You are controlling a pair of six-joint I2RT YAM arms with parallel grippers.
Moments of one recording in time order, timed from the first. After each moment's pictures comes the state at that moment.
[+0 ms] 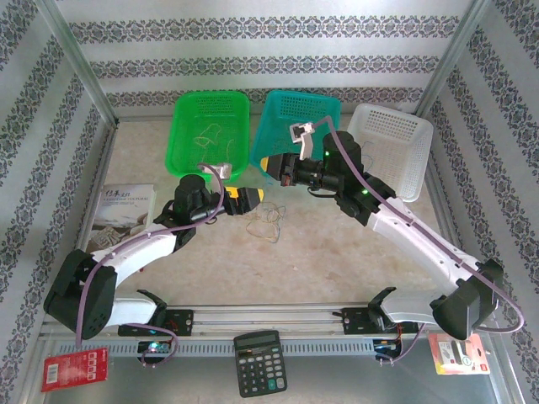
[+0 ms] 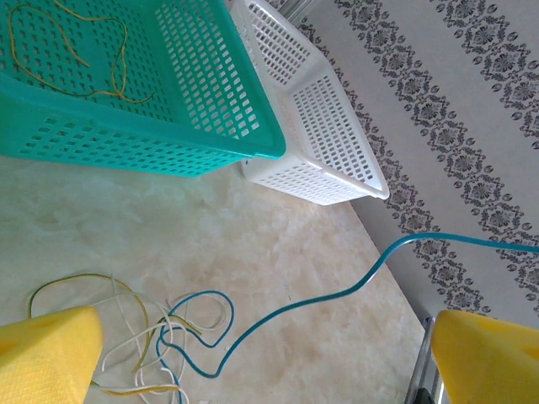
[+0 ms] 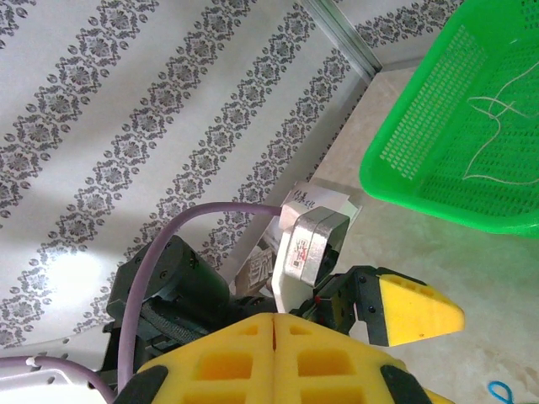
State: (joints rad) left arm -0.45 1.29 0.64 0.37 0.48 -0.65; right arm 0.62 1.27 1.19 -0.16 -0.50 0.71
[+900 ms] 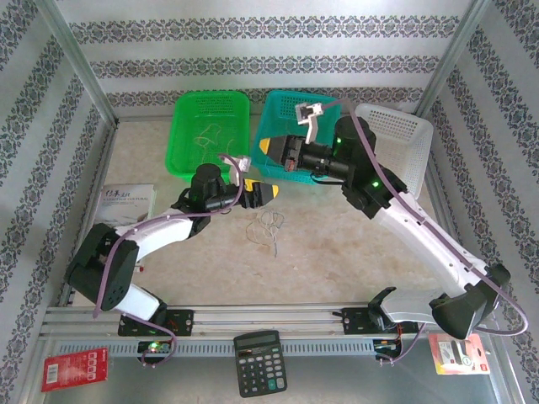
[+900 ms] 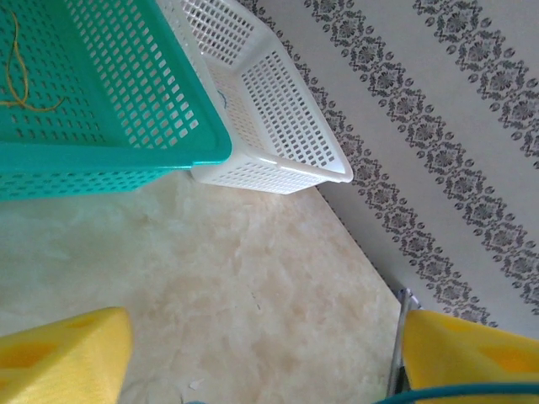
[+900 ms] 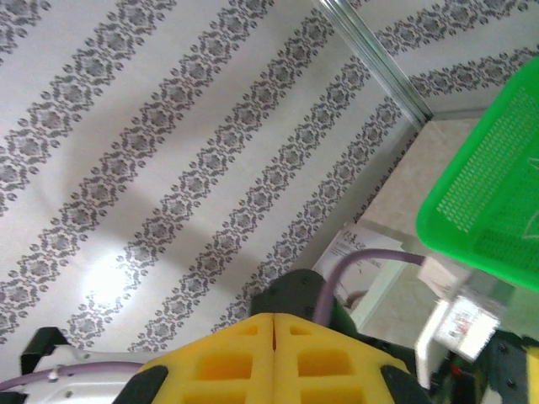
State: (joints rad) left arm -0.49 1.51 0.78 0.48 0.59 -0.62; right arm 0.62 1.27 1.36 -0.16 -0.53 0.77
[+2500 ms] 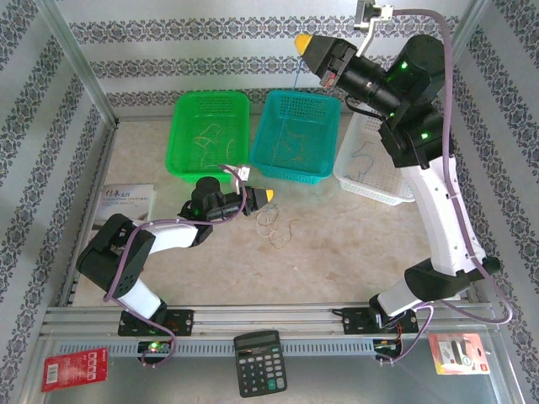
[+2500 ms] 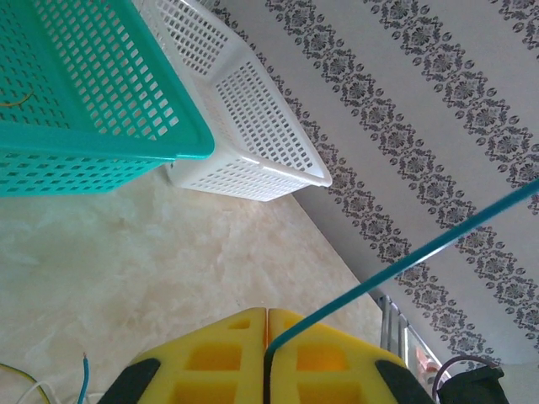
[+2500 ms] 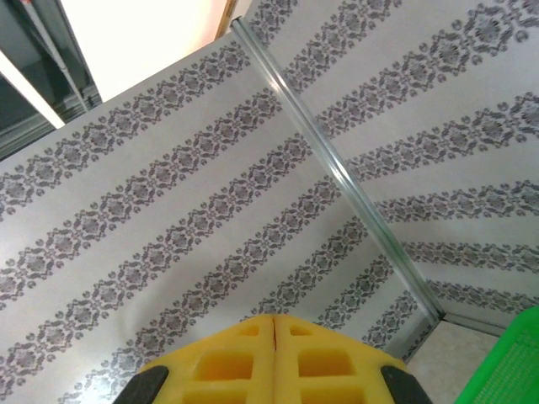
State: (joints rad) left arm -0.50 1.60 0.65 0.82 0.61 -0.71; right arm 0.41 1.53 2.15 -0.35 -0.55 0.78
